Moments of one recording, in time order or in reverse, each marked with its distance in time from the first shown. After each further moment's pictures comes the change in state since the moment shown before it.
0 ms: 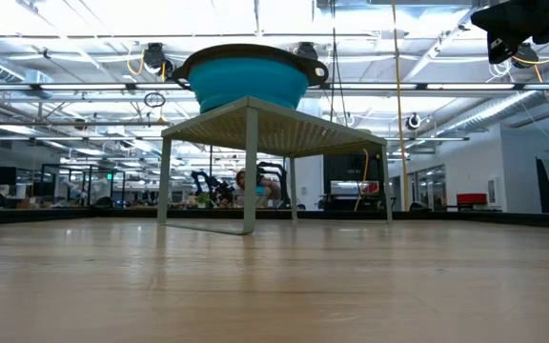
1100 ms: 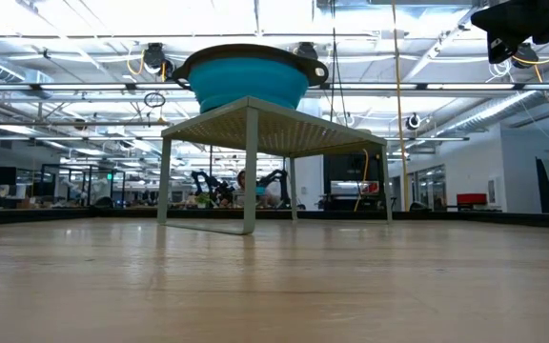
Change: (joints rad) left arm 0.253 -0.215 0.000 -0.071 0.052 -0.997; right arm 0.000 0.000 0.000 -0.001 0.000 -0.008
